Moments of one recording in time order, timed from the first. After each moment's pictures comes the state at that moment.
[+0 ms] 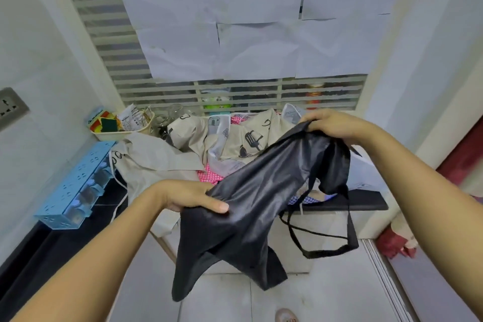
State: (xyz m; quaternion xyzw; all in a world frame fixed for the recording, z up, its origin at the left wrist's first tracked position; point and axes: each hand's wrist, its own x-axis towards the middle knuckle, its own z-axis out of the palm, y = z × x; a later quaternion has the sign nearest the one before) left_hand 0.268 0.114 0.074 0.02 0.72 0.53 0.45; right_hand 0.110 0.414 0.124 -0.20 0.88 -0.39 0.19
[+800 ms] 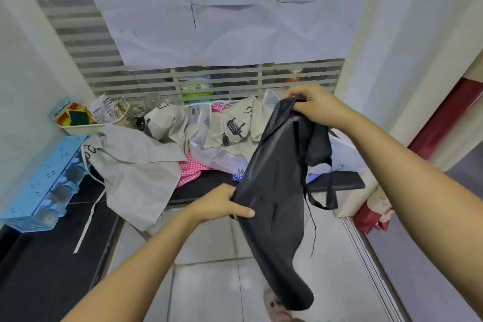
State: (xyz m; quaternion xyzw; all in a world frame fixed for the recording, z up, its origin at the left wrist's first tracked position) left_hand 0.260 0.182 -0.009 0.04 0.80 0.54 0.26; right_hand 0.140 0.414 0.135 -0.27 0.88 -0.38 0.02
